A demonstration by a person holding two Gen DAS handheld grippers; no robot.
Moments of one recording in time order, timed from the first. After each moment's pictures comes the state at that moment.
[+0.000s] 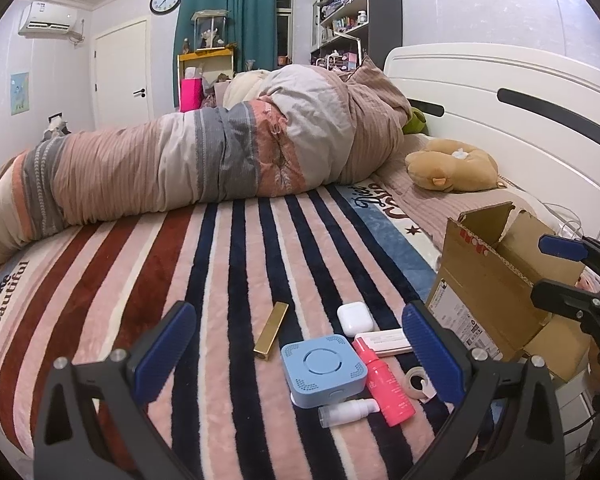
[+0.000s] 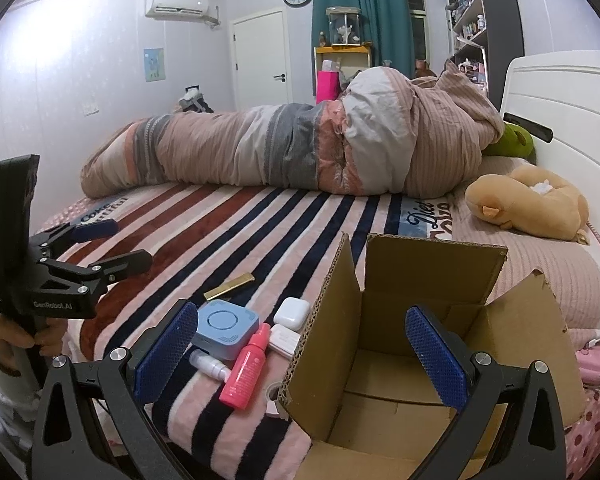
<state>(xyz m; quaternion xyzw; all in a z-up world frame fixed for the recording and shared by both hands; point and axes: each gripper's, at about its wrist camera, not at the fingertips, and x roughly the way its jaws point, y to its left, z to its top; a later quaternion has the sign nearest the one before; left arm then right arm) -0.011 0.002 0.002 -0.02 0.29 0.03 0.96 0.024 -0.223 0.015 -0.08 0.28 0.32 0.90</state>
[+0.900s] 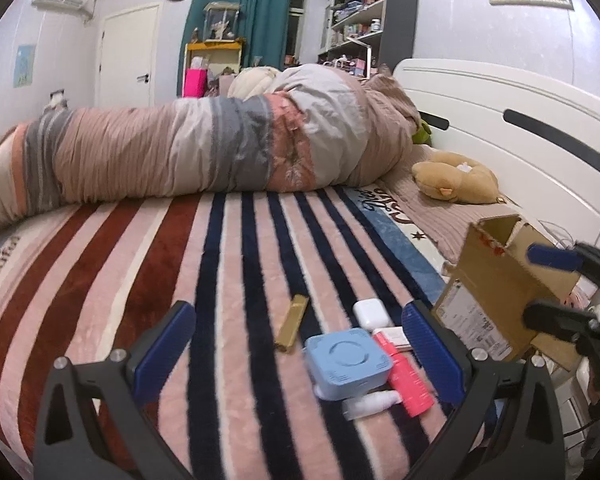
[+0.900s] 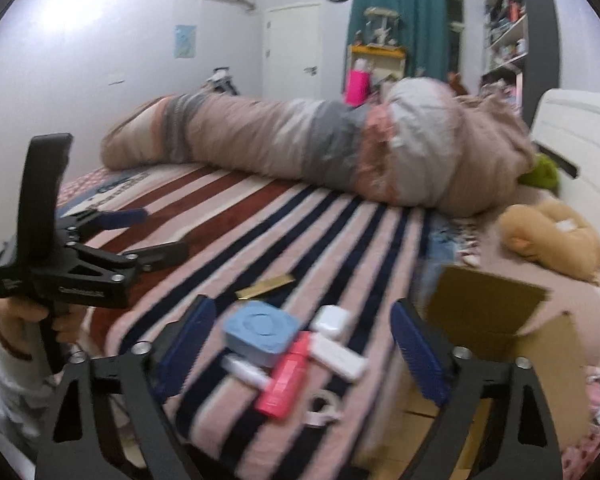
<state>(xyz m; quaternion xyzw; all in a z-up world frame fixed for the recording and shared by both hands) -0.023 0.062 -0.013 -0.07 0.28 0.01 0.96 0.003 -0.156 0.019 -0.14 0.29 0.37 0.87</state>
